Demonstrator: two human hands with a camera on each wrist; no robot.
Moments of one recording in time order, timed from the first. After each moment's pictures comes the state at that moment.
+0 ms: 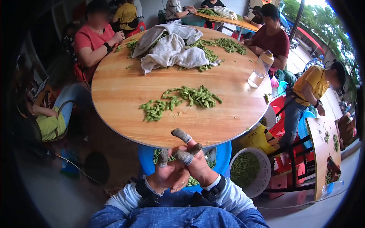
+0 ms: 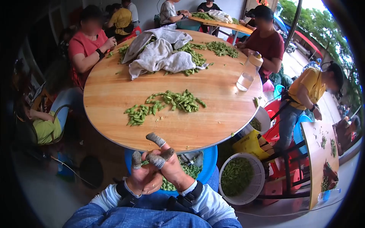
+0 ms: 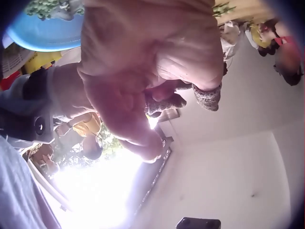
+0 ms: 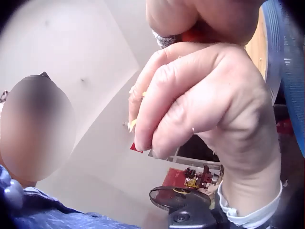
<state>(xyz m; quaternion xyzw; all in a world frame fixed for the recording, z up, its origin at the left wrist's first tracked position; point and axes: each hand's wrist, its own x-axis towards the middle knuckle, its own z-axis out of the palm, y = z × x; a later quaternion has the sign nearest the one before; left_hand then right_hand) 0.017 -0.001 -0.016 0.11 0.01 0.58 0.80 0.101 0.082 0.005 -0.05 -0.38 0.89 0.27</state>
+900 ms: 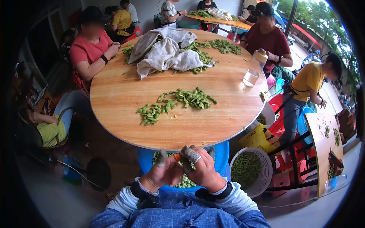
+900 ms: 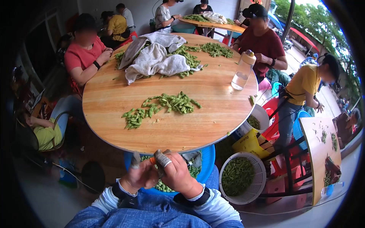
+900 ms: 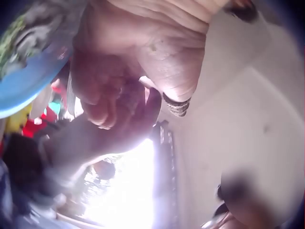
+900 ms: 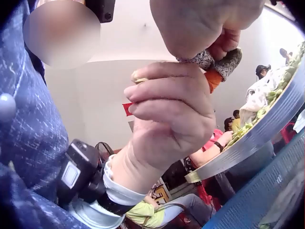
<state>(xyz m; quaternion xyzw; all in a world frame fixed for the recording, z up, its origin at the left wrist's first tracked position) 0.003 0.004 -0.010 0.23 0.22 0.54 0.78 0.133 0.090 0.003 -0.06 -0.83 0.23 0.50</state>
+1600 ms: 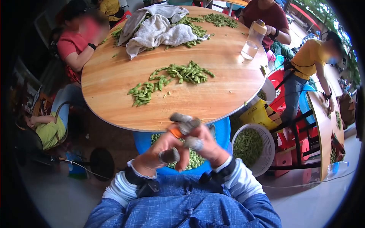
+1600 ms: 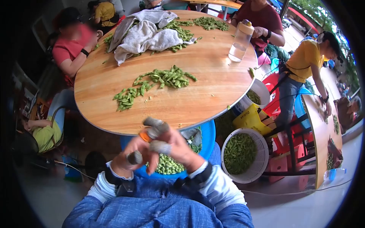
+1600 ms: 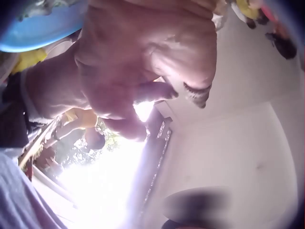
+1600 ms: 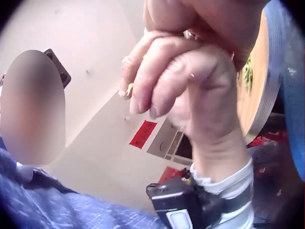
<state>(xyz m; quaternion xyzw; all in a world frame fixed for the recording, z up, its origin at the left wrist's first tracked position) 0.010 0.018 0.027 0.48 0.30 0.52 0.65 0.133 0.112 -0.008 0.00 -0.51 0.82 0.26</state>
